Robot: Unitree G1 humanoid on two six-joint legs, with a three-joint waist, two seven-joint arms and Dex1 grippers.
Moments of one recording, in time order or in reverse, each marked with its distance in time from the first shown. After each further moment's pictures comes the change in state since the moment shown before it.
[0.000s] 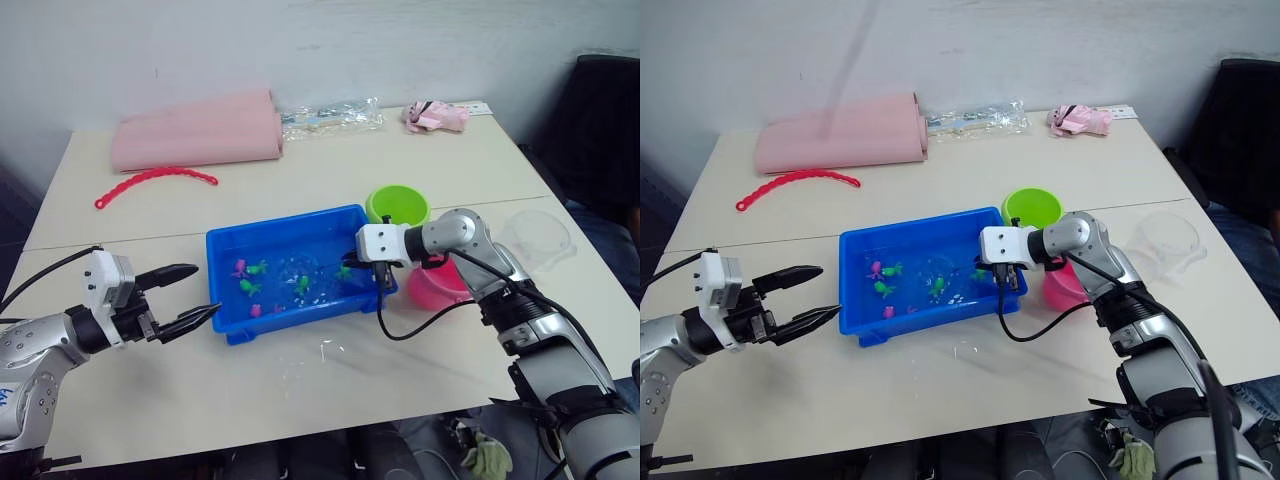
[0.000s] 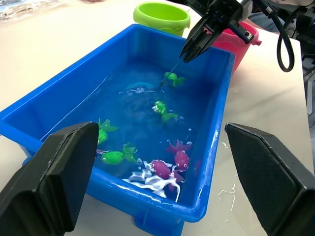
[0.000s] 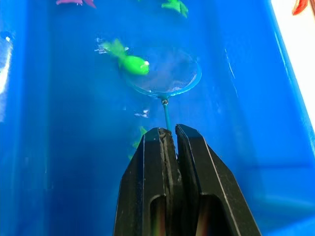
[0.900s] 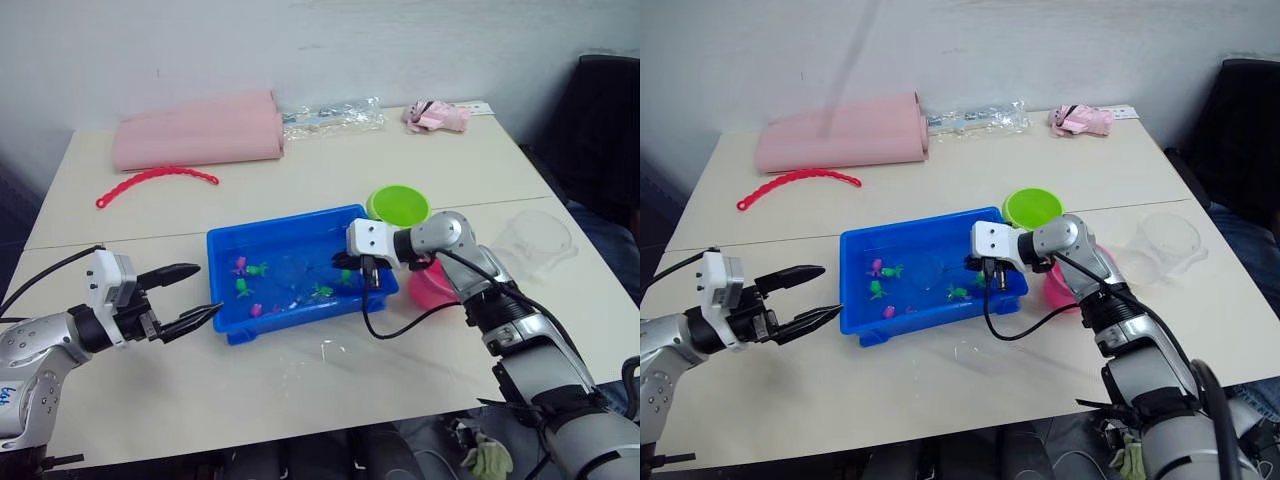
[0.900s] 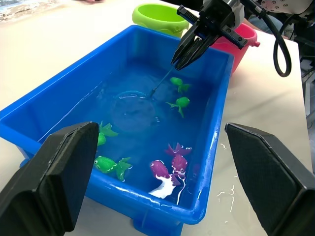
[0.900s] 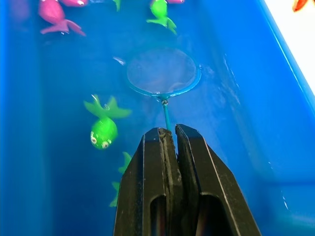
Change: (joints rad) left arm -0.004 -0.003 -0.003 0.005 0.000 -0.002 -0.012; right arm 0.009 0.071 -0.026 -0.037 0.032 0.120 0.036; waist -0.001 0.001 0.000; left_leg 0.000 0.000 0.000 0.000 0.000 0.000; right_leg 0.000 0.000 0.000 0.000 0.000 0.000
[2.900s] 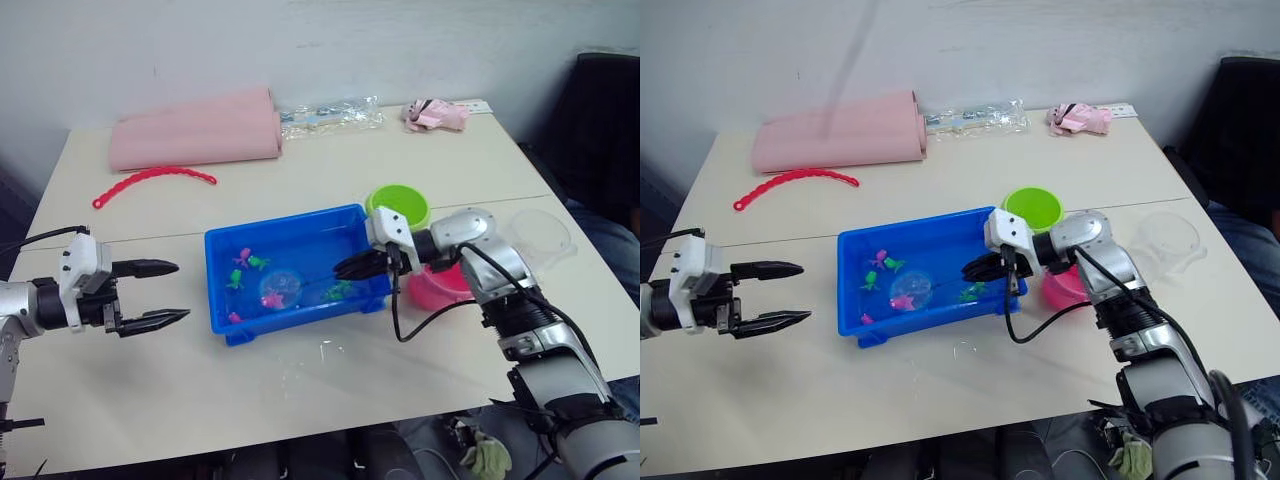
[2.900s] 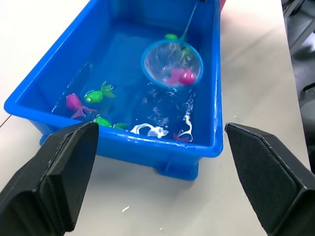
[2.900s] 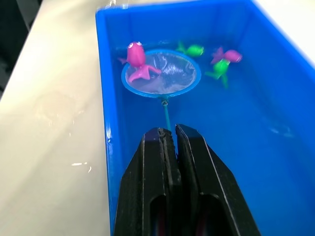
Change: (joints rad) left arm -0.177 0.194 -0.065 0.299 0.101 -0.122 -0.290; right arm 0.049 -0.069 -0.104 -0.170 0.298 0.264 0.201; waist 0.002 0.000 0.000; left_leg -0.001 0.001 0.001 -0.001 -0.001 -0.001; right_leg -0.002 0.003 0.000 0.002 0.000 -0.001
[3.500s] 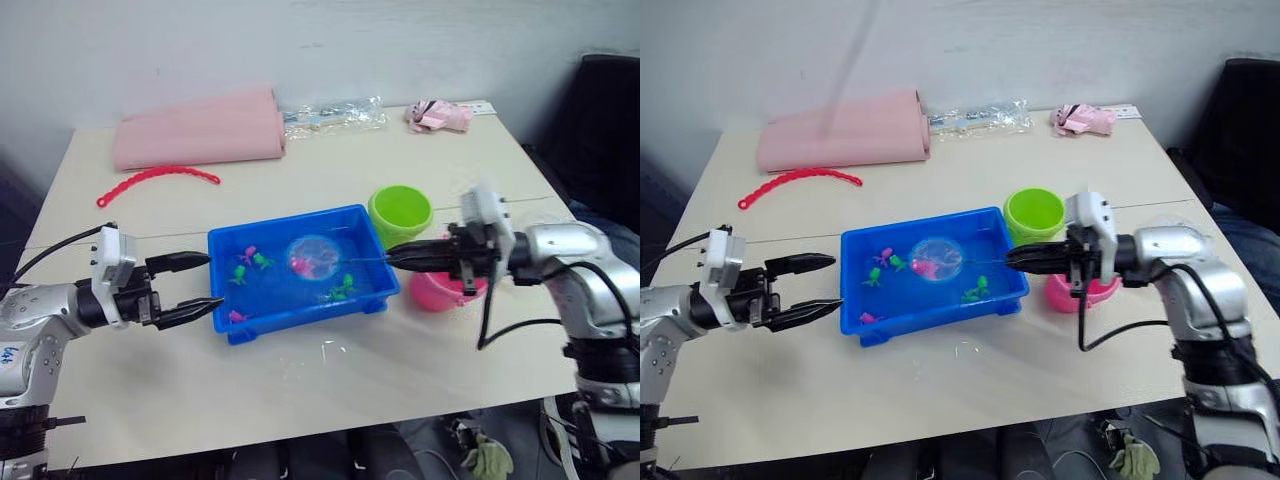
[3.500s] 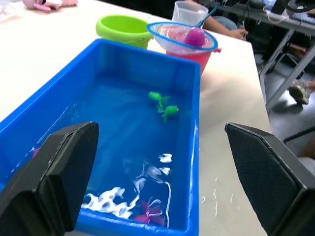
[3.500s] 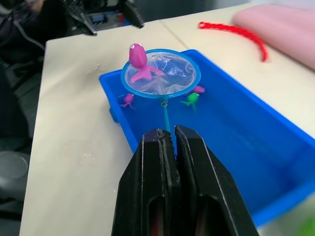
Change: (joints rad) left arm -0.047 -0.183 -0.043 -0.197 -0.120 0.156 0.135; right arm 0.380 -0.290 -0.433 -0.552 0.369 0.404 -0.169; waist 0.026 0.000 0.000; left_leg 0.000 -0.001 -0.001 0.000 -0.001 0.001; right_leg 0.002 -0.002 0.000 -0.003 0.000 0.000
